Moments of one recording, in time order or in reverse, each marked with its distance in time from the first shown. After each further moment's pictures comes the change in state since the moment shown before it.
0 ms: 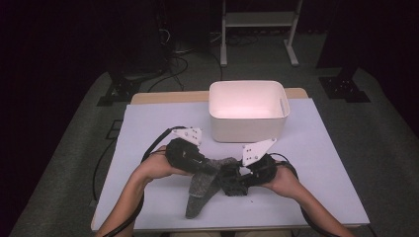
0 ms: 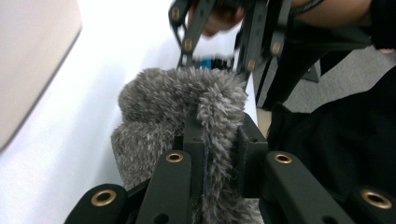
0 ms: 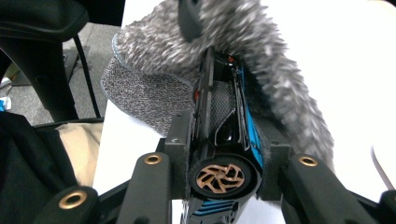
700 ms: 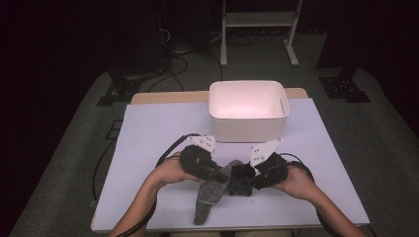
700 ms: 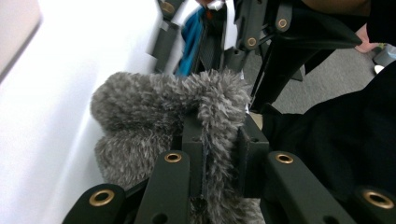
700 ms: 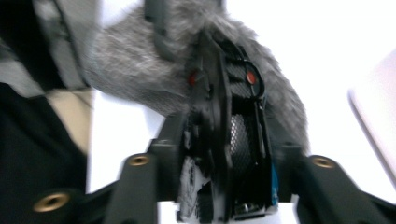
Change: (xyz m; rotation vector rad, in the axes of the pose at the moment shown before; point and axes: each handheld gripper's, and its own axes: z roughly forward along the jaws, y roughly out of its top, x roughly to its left) left arm 0.004 0.000 0.040 0.006 -0.075 0.001; right arm 0.002 -0.008 -0.021 0.144 -0.058 0.040
